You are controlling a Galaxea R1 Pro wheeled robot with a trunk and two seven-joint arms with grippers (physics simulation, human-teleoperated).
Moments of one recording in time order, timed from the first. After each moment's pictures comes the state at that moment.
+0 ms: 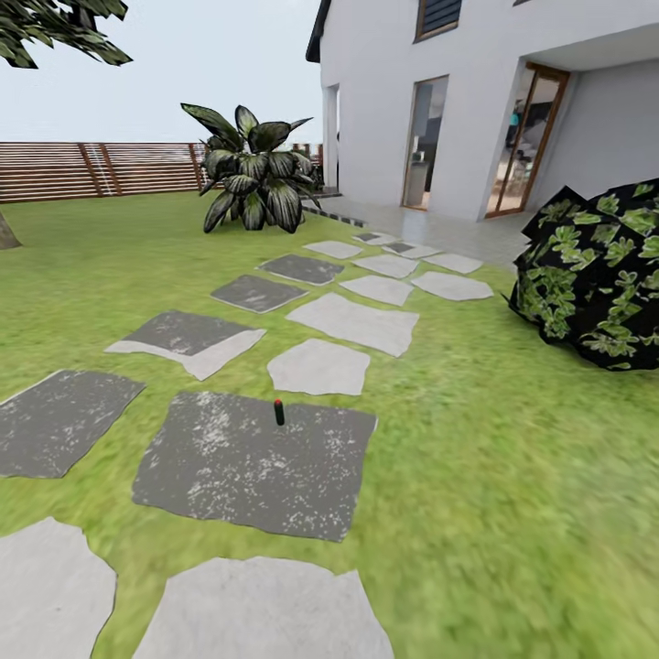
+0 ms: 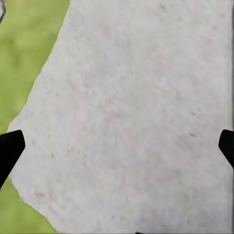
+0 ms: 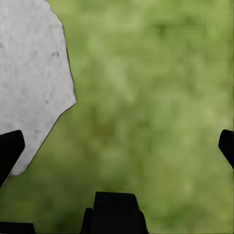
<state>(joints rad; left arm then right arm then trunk) -0.18 0.07 0.20 -0.33 0.01 -0.22 0.00 -0.04 -0.03 0.00 -0.45 0.07 -0.23 0.00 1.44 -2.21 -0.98</state>
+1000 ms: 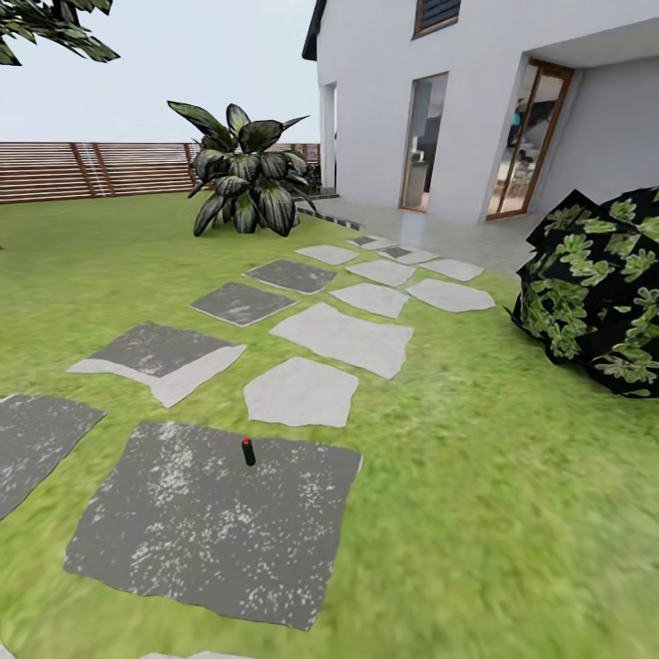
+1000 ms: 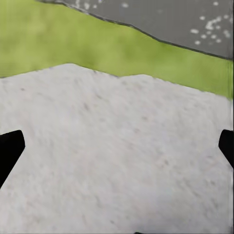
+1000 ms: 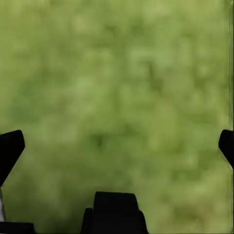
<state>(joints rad) -0.18 0.07 0.20 -0.33 0.01 -0.22 0.00 -0.04 -0.03 0.00 -0.45 0.07 -0.23 0.00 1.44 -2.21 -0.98</state>
